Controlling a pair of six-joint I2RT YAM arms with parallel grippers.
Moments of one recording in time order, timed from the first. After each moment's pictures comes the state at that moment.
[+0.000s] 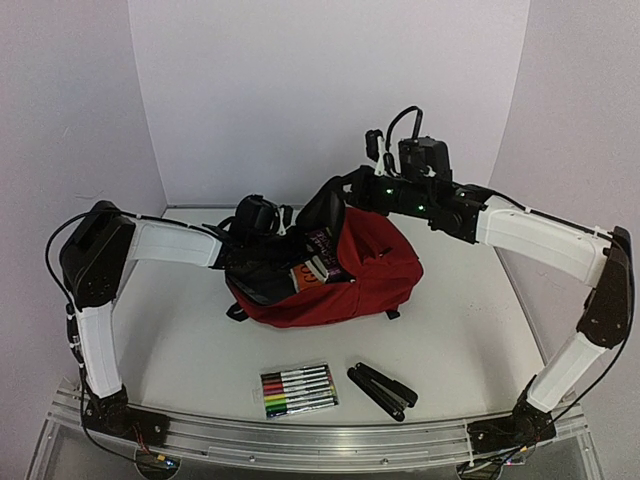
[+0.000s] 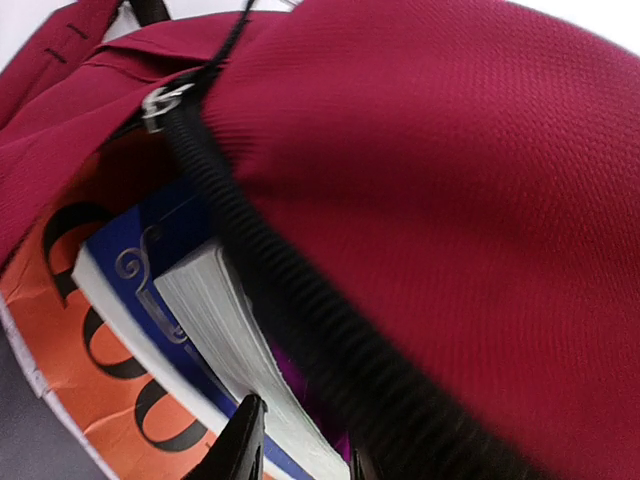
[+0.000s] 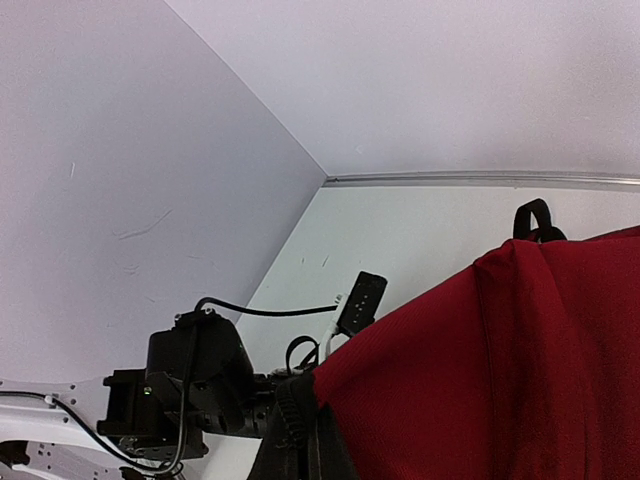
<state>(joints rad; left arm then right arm) -0.71 1.93 1.27 0.16 0.30 -0.89 0.77 1.64 1.46 -0.07 -0.10 0.62</state>
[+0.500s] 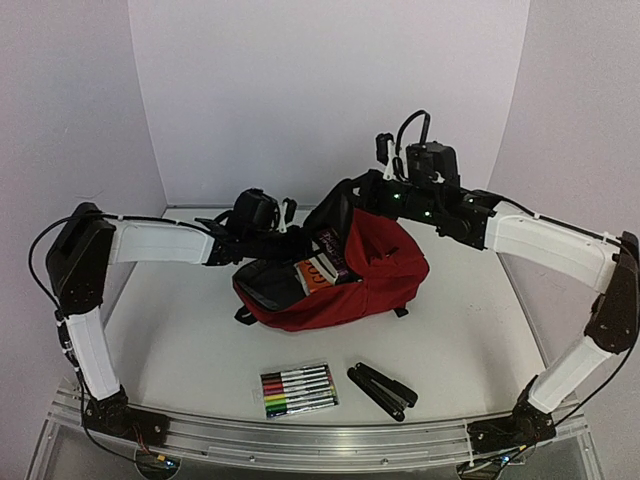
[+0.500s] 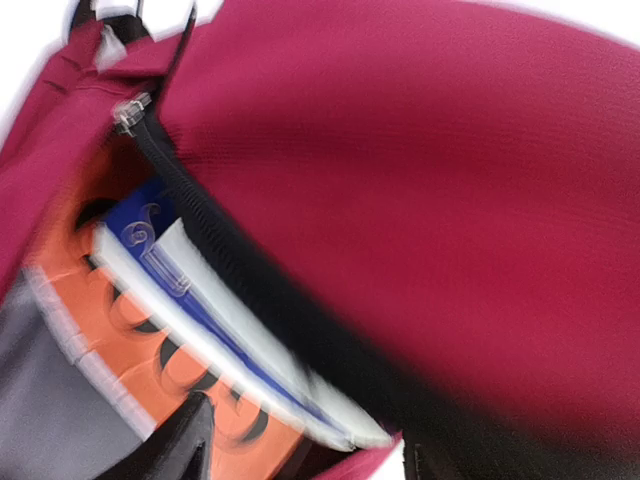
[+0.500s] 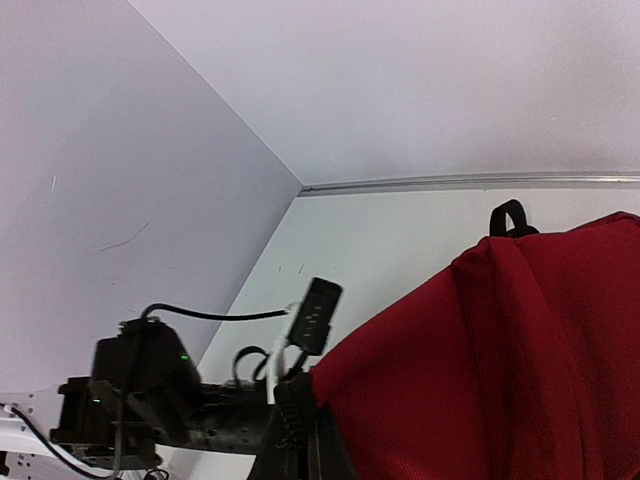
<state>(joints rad) -0.74 1.84 1.28 0.04 0.26 -0.75 0.77 1.58 1.39 -0.06 -0.02 0.62</state>
